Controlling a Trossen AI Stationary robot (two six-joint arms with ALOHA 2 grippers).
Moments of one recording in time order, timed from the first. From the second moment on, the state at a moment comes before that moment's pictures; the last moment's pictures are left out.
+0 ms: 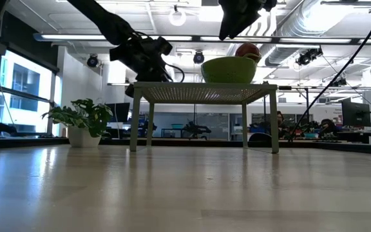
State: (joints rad) left arm 0.74 1.75 1.39 -0.64 0.90 -0.67; right arm 0.12 1.62 1.57 -1.04 0.83 0.50
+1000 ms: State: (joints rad) left arm 0.74 1.75 1.39 -0.64 0.85 -0.59; right arm 0.12 1.62 1.57 -1.04 0.83 0.50
